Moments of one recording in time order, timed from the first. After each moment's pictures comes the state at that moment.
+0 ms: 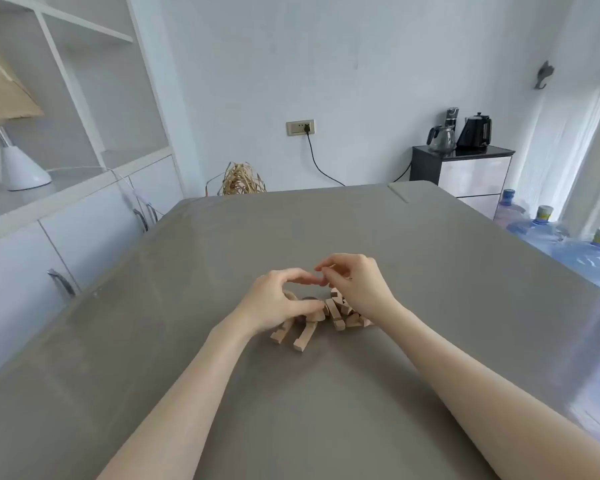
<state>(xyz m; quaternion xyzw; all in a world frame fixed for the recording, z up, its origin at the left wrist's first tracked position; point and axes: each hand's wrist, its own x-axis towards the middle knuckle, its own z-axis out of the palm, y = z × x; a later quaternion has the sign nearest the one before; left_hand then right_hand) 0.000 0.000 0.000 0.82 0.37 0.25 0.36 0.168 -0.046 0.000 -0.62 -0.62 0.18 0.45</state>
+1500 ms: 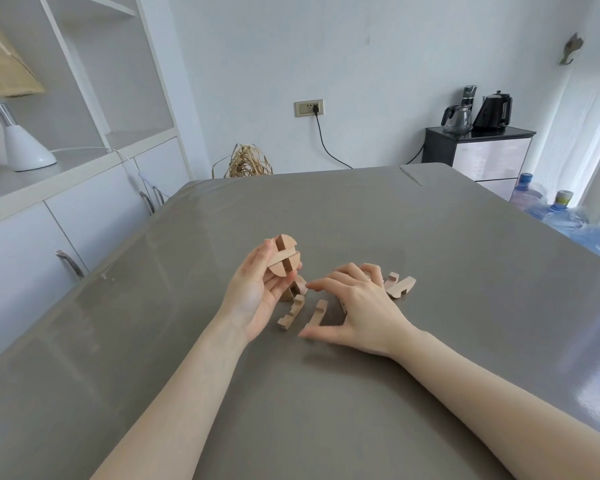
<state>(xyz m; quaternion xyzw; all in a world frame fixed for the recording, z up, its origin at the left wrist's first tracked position) -0.012 -0.025 0.004 0.40 0.31 0.51 0.69 0.152 -0.075 -0.036 -0.55 -0.78 -0.05 0.31</state>
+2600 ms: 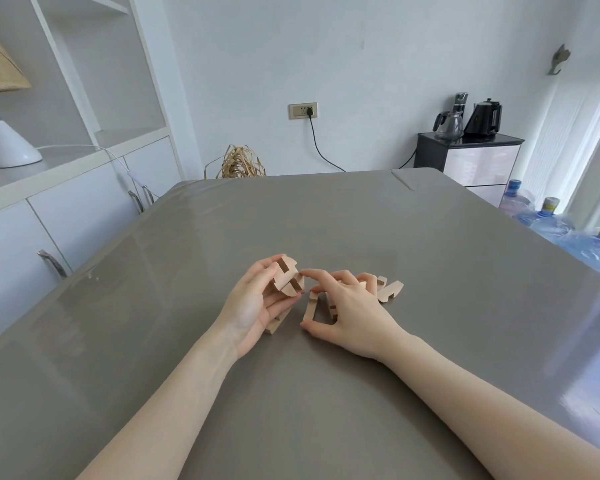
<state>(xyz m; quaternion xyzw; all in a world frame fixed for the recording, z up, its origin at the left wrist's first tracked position) -0.005 -0.029 -0.009 0.44 0.35 0.45 0.70 0.156 -0.077 -0.034 -0.60 -0.75 0.01 0.28</state>
